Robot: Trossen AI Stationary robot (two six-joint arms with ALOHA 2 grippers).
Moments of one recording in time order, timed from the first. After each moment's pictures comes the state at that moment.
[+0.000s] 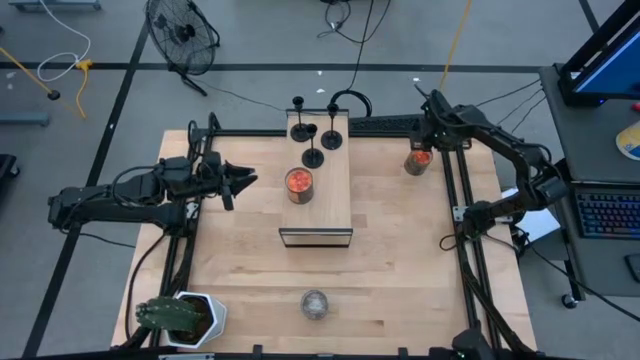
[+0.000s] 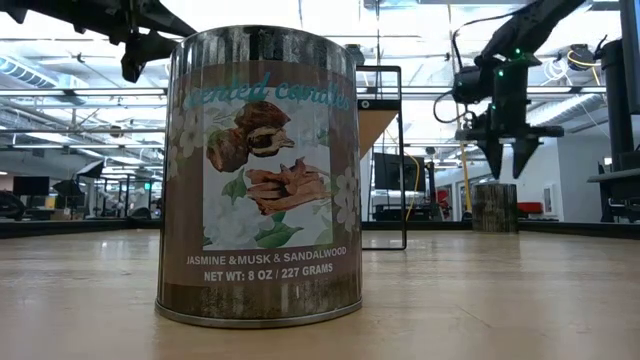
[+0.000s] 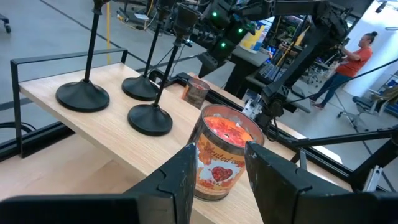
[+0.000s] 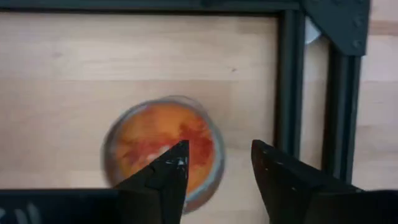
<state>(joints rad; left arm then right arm) 0.16 0.55 0.56 -0.16 -0.16 -0.42 -1.05 1.39 1.04 -0.95 0.13 0.51</state>
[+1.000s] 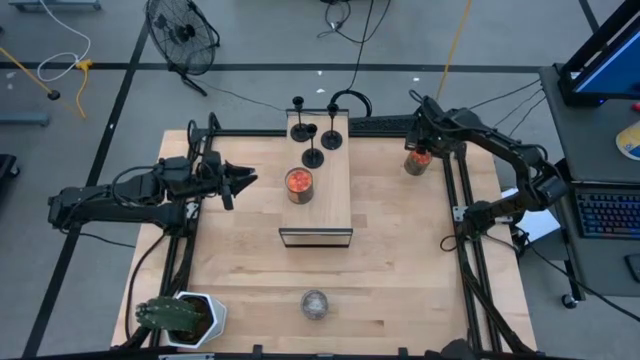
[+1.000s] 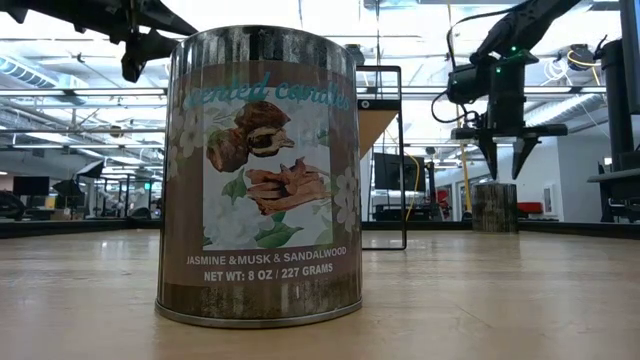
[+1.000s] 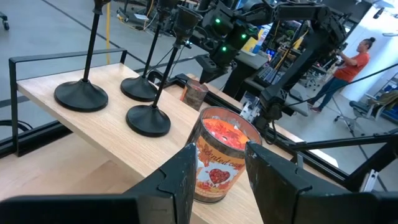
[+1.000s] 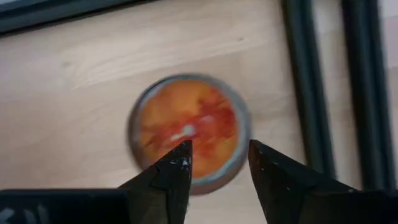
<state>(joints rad) 0.16 0.55 0.56 -0.15 -0.16 -0.44 -0.97 1.39 1.03 -1.01 0.13 0.81</state>
